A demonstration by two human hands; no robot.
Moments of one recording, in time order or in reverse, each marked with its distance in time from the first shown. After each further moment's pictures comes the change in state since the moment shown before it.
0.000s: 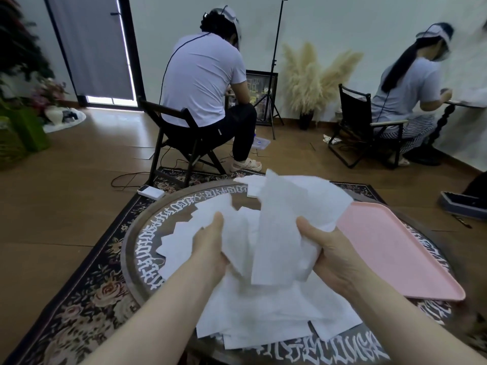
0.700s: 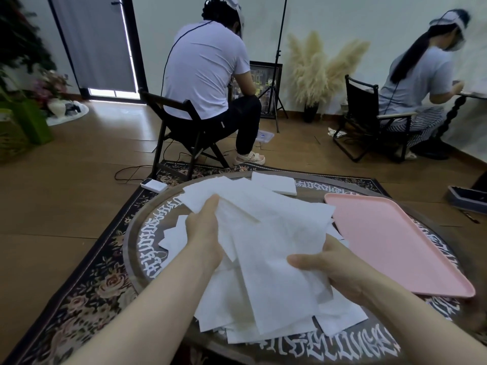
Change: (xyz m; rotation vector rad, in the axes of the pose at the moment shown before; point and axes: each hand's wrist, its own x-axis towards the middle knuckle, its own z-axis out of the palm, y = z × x) left_hand 0.005 0.013 0.000 -0.067 0.072 0.148; right_hand -0.012 0.002 -0.015 -0.592 -0.149 0.213
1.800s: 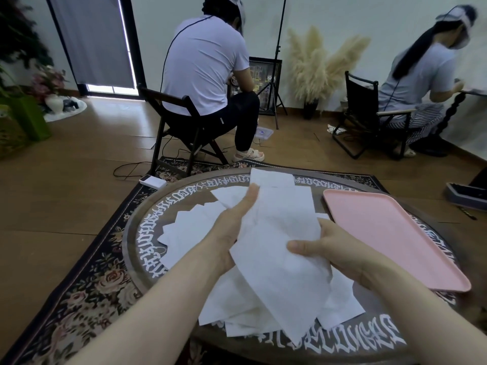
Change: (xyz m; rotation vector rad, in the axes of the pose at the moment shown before) left_hand -0.025 -0.008 0.006 0.182 -0.634 -0.293; right_hand 0.009 -0.011 -0.014 -0.089 -0.124 -0.112
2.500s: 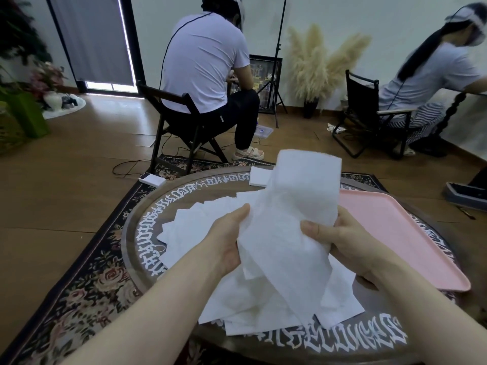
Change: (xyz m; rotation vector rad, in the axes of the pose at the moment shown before) left_hand 0.005 -0.005 -0.002 -0.085 0.158 -0.022; right_hand -0.001 -0.004 -0.006 0.198 0.052 -0.183
